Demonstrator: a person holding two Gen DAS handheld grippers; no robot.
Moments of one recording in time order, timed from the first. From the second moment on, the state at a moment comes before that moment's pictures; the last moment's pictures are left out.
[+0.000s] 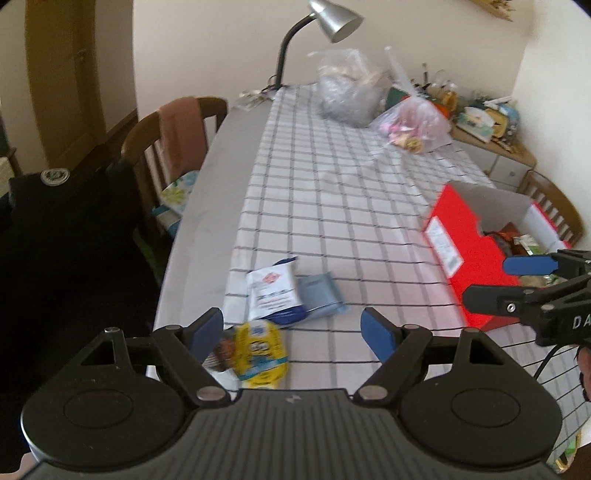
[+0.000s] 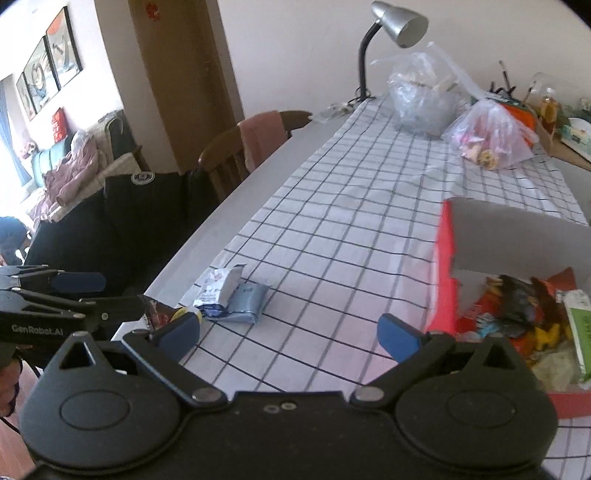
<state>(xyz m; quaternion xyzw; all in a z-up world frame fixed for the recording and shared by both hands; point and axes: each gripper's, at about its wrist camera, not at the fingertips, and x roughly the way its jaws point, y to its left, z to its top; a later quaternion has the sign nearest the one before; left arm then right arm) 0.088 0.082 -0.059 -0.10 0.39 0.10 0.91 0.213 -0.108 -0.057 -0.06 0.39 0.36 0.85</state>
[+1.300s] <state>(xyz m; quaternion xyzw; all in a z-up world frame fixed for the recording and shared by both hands) 0.126 0.160 -0.146 -0.16 0.49 0.12 0.85 0.260 0.045 -0.161 -0.36 0.34 0.52 0.70</state>
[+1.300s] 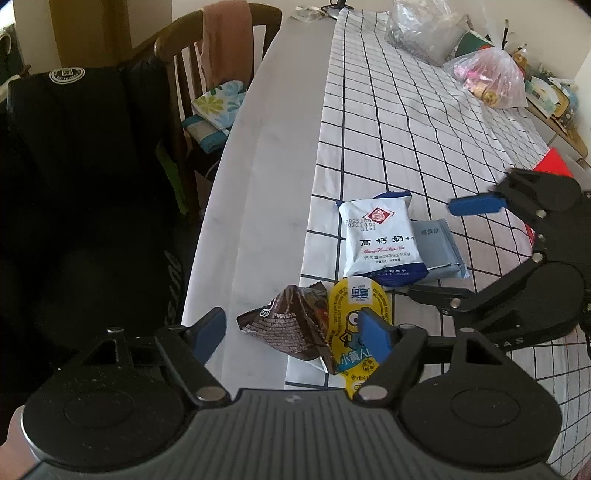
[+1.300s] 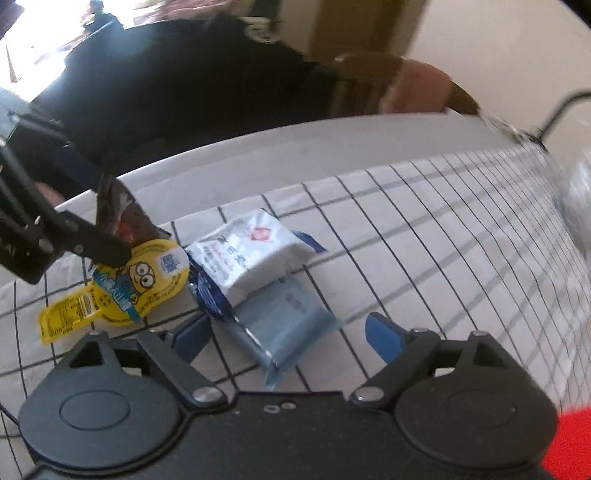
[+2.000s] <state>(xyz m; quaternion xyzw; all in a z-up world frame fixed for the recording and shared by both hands) 0.126 0.165 -0.152 -0.19 0.49 0.13 0.84 0.263 0.036 -0.157 -0.31 0.39 0.53 0.69</state>
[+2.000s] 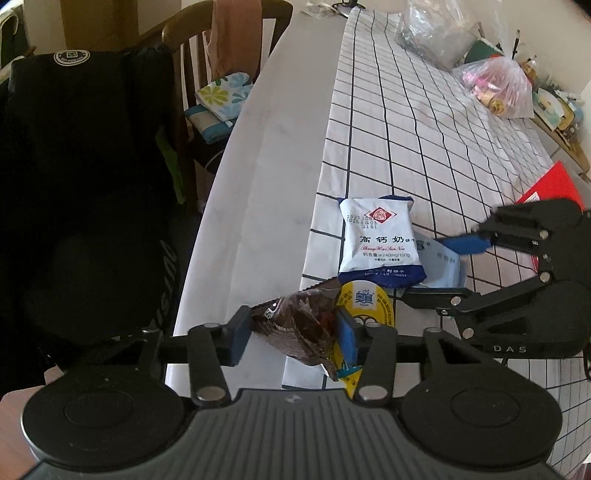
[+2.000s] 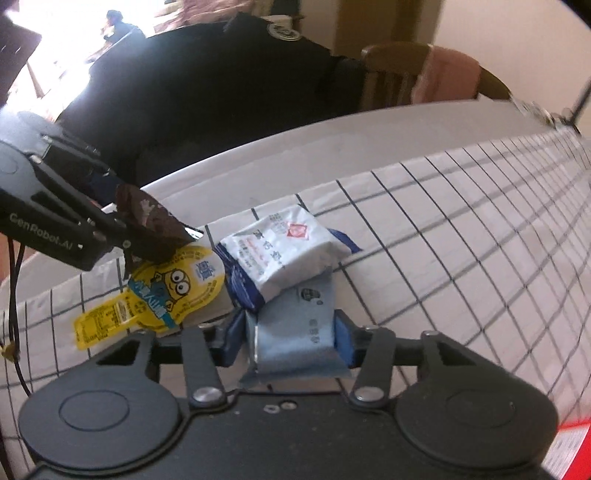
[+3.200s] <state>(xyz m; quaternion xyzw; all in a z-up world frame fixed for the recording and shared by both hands) 0.114 0.080 -0.063 -0.16 0.43 0.08 0.89 0.203 -0.140 -0.069 -0.10 0.41 0.32 0.85</state>
